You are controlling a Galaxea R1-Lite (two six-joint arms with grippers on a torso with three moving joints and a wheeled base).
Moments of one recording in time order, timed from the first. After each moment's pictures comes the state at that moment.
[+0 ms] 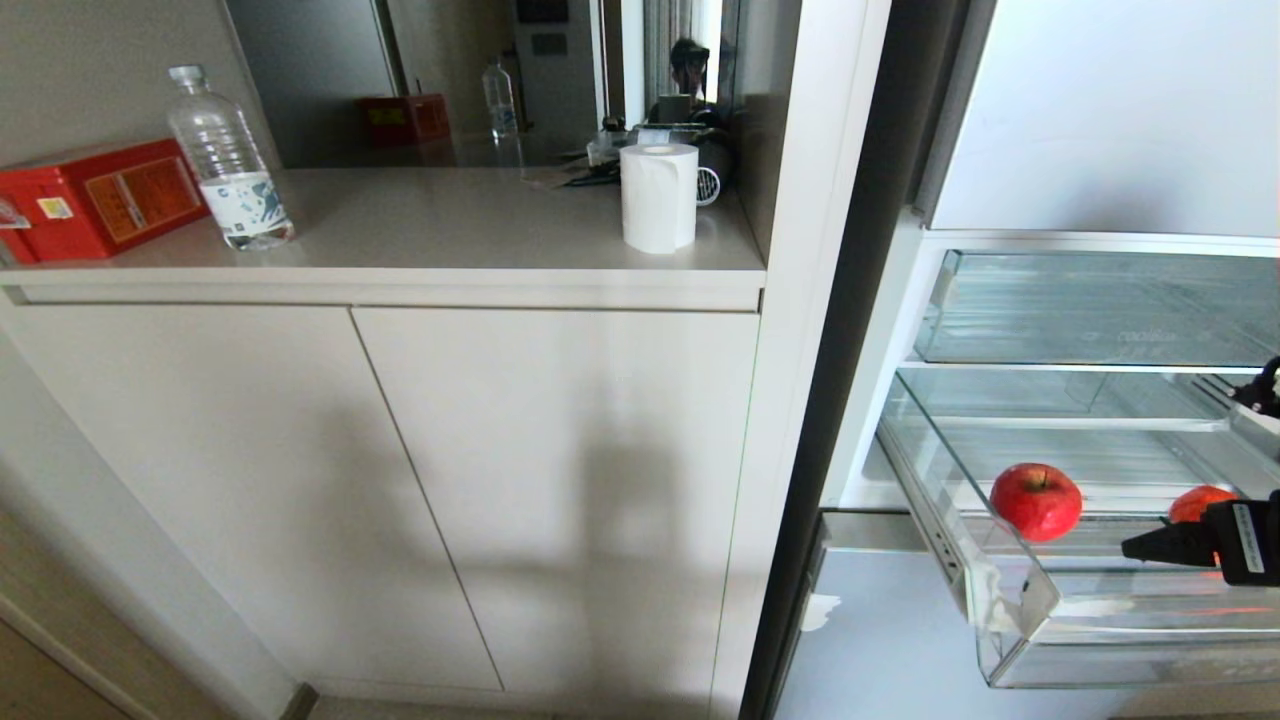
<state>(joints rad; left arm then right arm) 0.00 0.00 0.00 0.01 0.00 0.02 -0.20 1.37 -0.91 0.42 0.05 -0.02</state>
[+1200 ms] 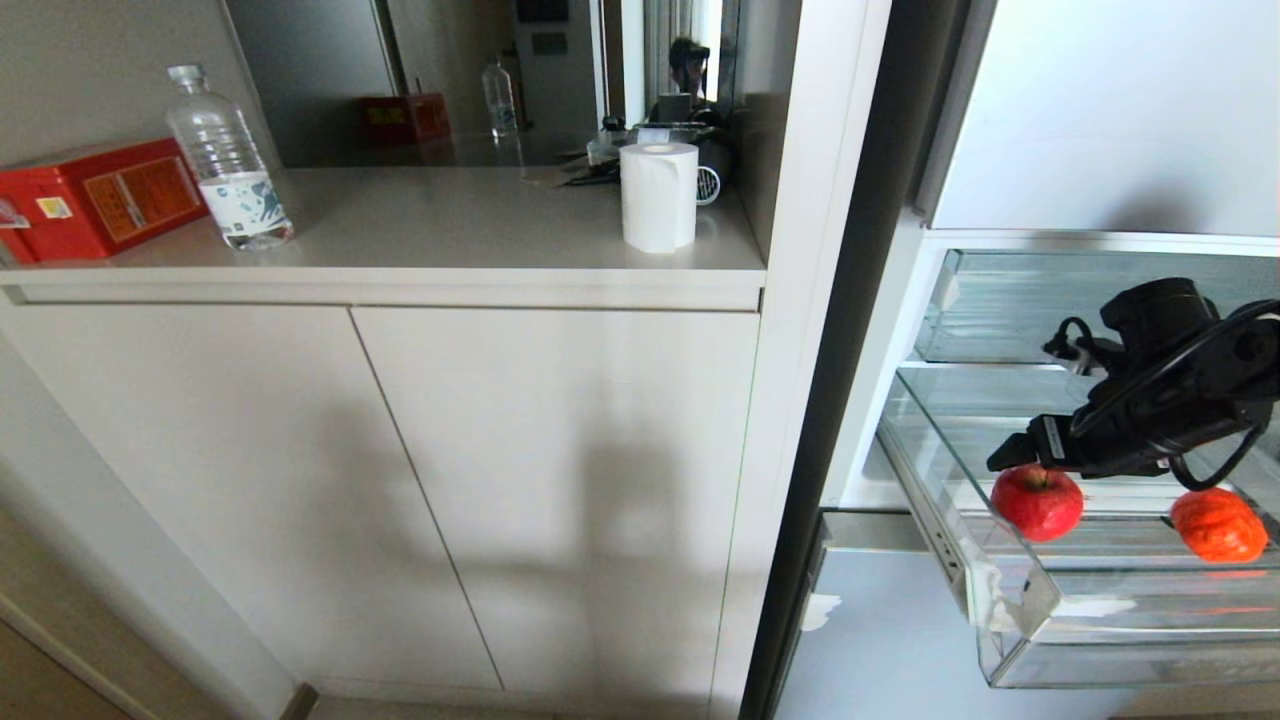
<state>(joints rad) 0.00 0.00 0.00 0.01 0.00 0.02 -0.14 1.95 -1.39 0.37 0.05 0.00</state>
